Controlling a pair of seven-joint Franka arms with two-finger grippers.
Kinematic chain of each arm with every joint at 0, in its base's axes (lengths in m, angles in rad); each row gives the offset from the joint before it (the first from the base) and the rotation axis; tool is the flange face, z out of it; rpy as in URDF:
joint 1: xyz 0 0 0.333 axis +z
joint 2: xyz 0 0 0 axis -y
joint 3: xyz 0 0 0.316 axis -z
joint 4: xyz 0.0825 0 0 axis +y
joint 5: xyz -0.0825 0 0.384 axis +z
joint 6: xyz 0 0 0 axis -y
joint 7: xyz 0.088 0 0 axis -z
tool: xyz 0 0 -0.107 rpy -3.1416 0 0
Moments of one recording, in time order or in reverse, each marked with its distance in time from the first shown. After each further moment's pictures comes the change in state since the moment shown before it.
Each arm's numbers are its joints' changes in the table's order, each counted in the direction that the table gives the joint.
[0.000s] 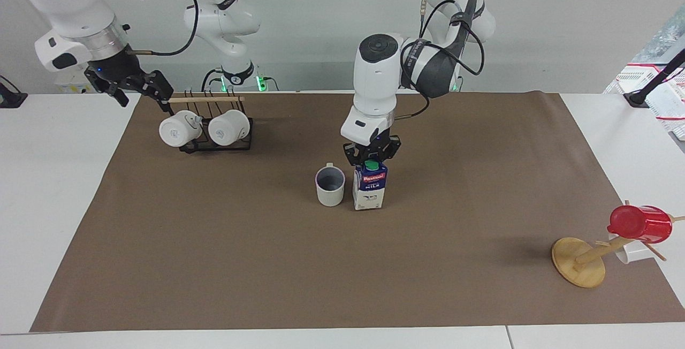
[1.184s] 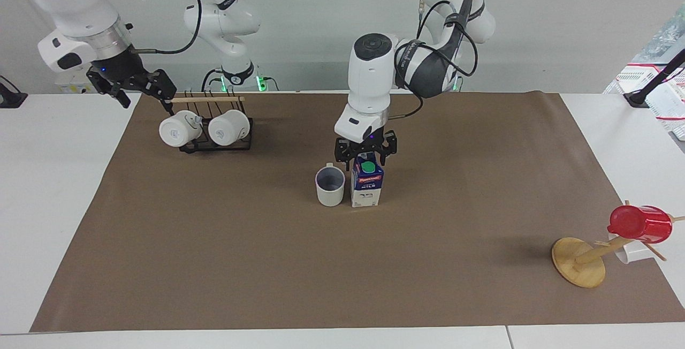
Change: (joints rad) left arm -0.014 0.035 -0.005 0.027 0.001 0.053 -0.002; right arm 0.003 0.000 -0.003 -0.001 0.000 0.007 -0.035
